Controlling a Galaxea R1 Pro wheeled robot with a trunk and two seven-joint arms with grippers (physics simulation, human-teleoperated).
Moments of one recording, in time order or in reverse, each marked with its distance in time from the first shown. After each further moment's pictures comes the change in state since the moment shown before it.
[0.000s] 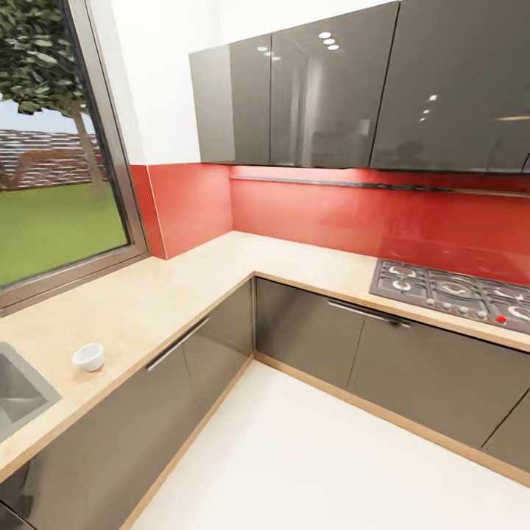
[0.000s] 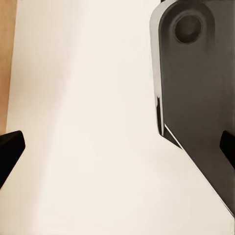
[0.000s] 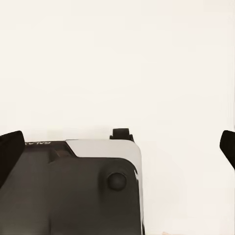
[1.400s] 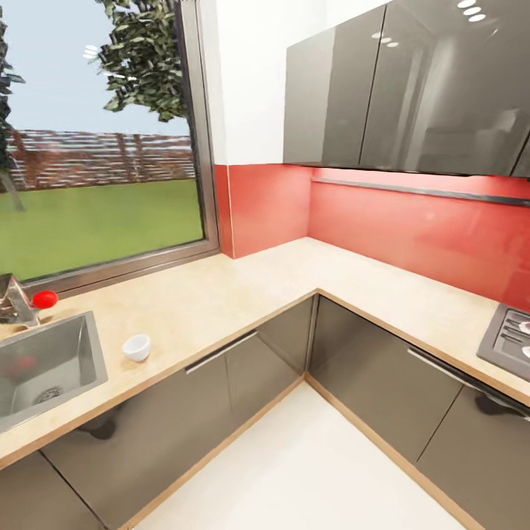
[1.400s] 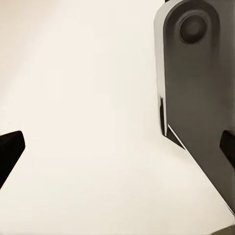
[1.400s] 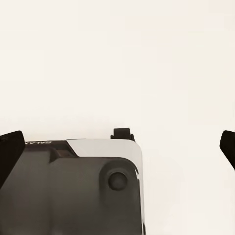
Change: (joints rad) left arm 0.000 0.005 0.007 0.000 0.001 -0.001 0.004; right arm 0.000 0.002 0.000 0.001 0.000 0.000 0.001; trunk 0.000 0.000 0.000
